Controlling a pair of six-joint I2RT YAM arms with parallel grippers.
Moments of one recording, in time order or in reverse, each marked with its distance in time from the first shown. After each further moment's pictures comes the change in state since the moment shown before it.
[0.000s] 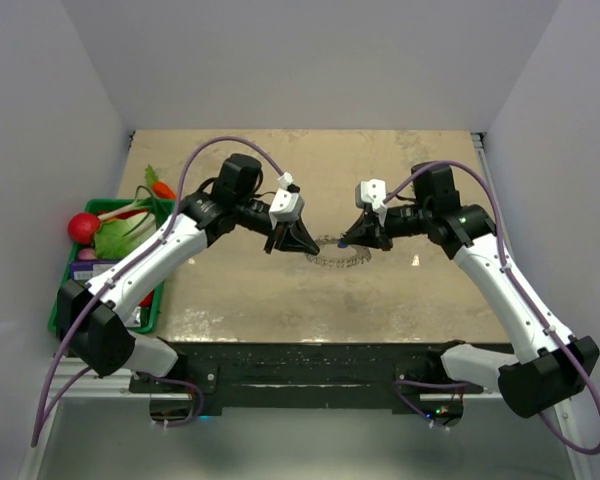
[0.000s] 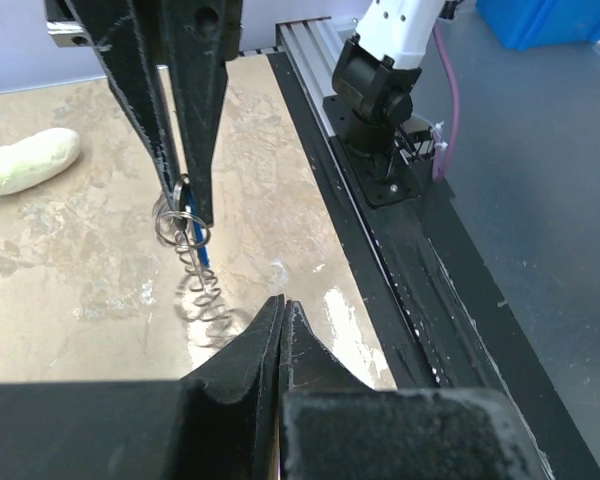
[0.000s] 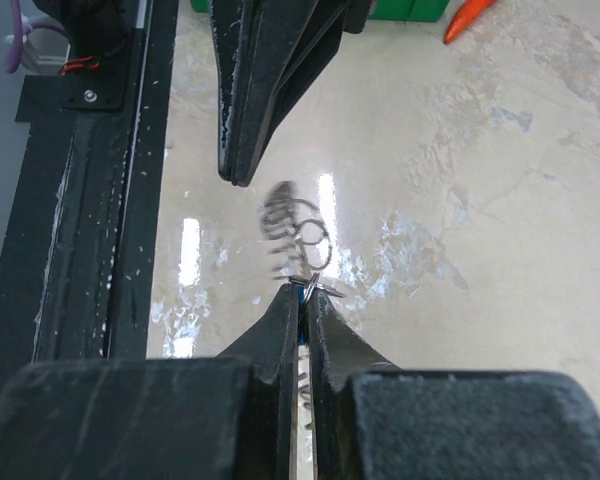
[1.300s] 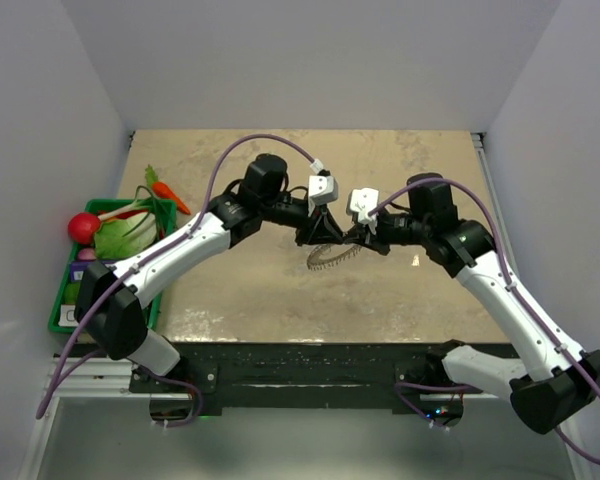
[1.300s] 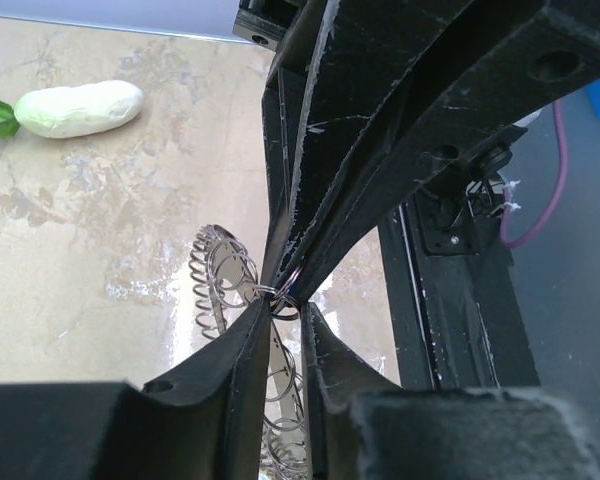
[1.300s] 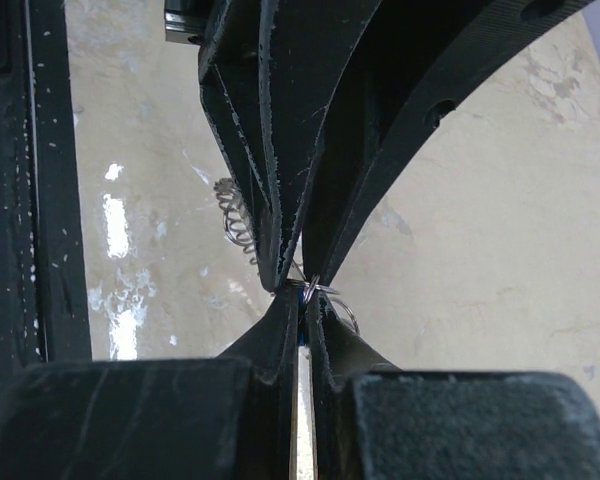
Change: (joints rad) left arm -0.113 0.111 0.027 0.258 -0.290 -0.356; right arm 0.110 -0.092 -0.072 0.095 0.304 0.069
